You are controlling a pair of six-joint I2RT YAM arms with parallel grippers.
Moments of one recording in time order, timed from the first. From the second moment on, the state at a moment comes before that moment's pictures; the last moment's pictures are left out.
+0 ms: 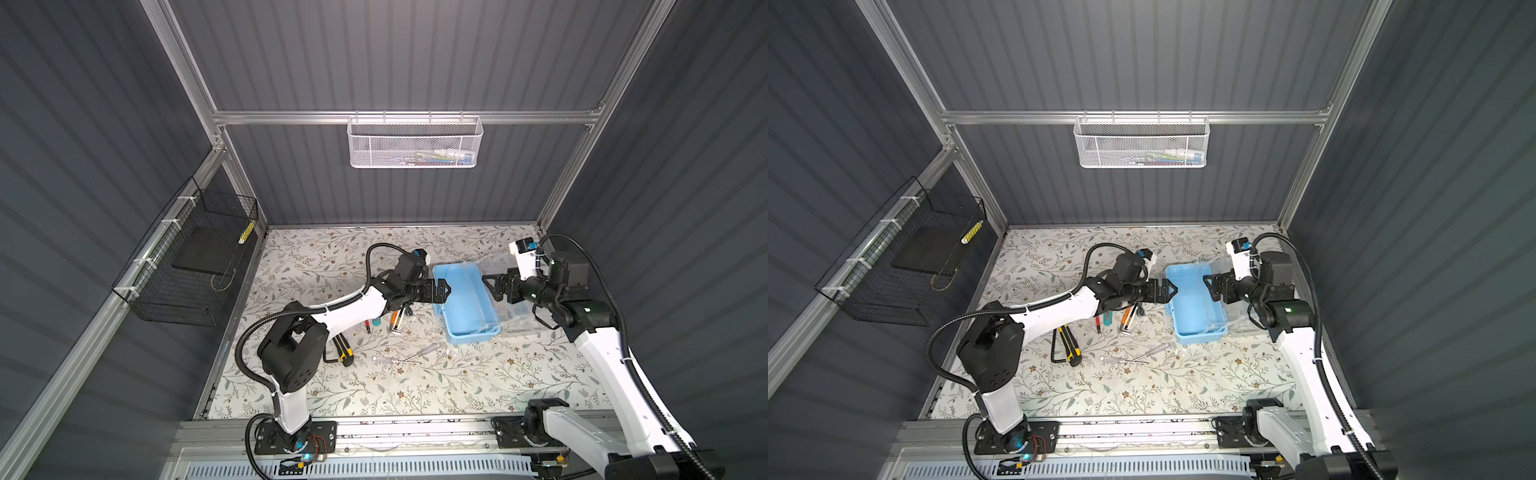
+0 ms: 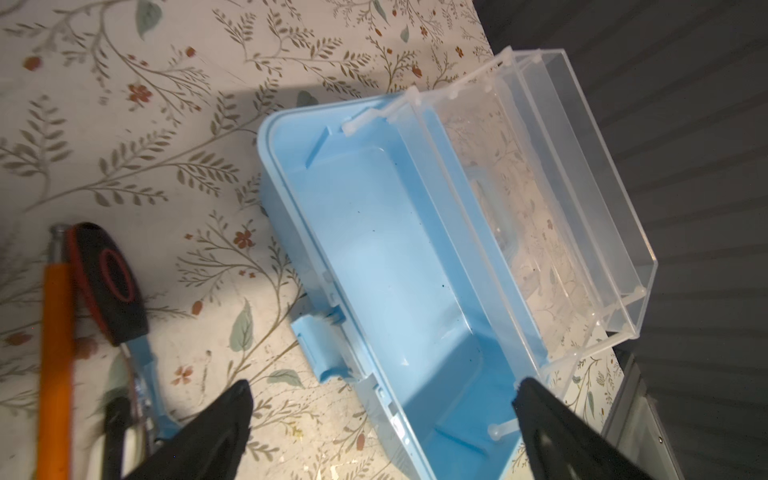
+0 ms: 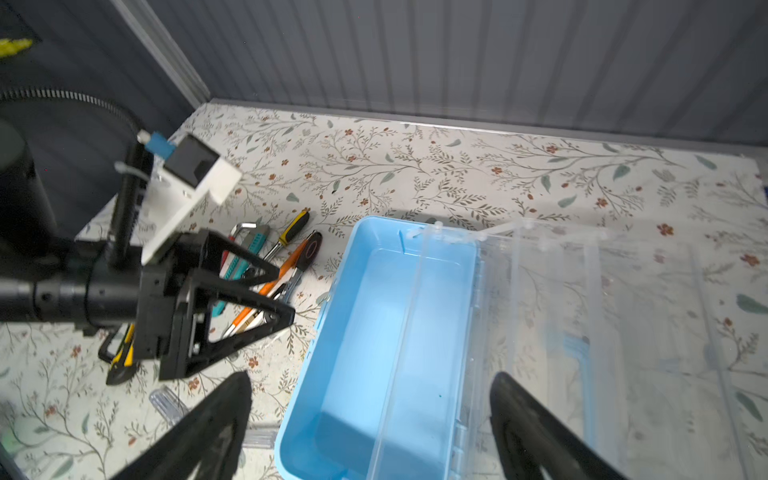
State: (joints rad) left arm -0.78 1.80 1.31 -0.17 0.18 -0.57; right arm 0.10 1.00 0.96 -0.53 -0.40 -0.07
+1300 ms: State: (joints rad) left arm -0.42 1.48 1.05 -0.36 0.07 -0.49; right arm 0.85 1.54 0.98 -0.66 -0.10 -0.51
